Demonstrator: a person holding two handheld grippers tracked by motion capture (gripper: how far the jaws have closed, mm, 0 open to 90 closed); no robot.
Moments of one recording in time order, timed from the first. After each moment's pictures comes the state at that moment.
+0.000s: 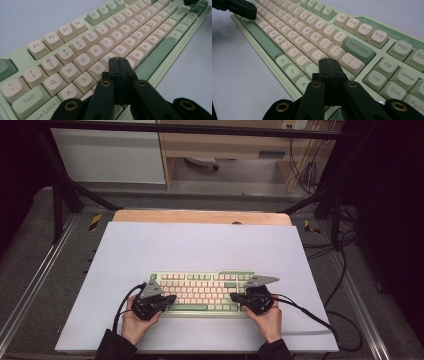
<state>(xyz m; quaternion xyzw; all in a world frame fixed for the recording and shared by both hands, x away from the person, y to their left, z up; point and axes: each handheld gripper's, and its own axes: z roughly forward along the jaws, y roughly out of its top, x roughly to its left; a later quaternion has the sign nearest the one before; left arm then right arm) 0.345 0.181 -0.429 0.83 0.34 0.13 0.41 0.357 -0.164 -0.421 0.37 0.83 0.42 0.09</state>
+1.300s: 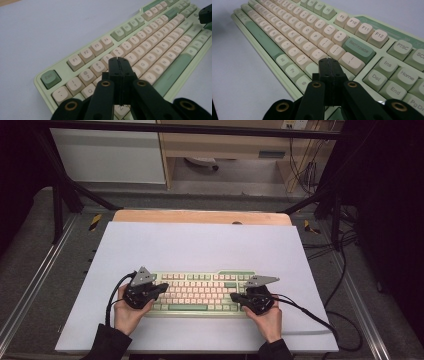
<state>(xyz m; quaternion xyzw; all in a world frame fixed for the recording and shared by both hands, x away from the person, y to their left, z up) 0.364 0.198 -0.403 0.82 0.36 0.16 0.41 0.357 -0.164 -0.421 0.37 0.83 0.41 0.09</state>
